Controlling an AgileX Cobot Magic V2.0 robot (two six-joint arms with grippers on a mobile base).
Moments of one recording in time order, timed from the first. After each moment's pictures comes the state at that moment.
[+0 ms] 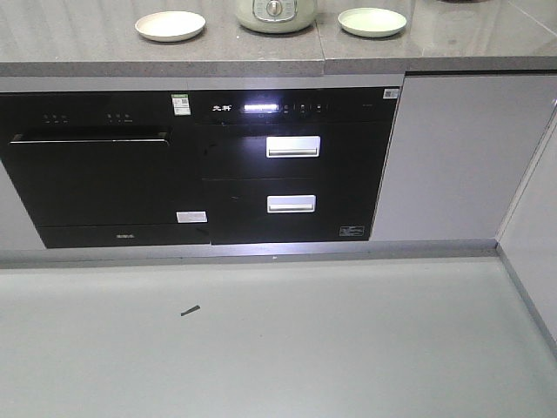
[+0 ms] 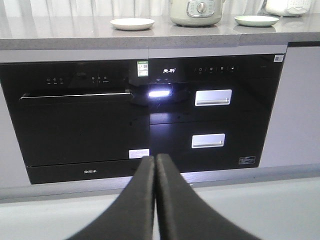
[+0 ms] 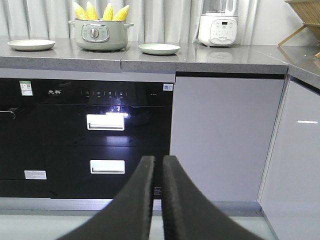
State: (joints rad) left arm -0.07 -0.01 0.03 0.01 0.23 -0.09; right arm -0.01 -0.01 0.03 -0.07 0.11 0.02
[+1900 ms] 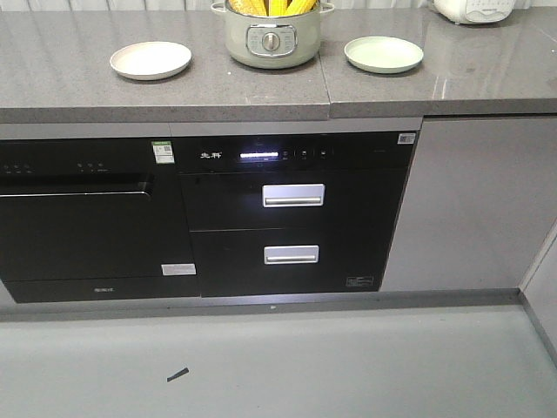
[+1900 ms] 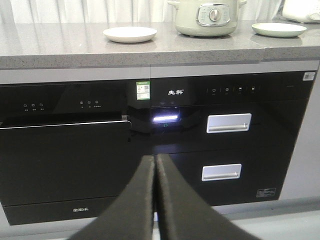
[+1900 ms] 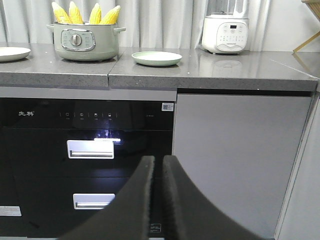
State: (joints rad) left arm -0.07 -0.01 0.03 0.01 0.23 -0.09; right arm -0.01 -0.01 0.03 -0.07 0.11 0.02
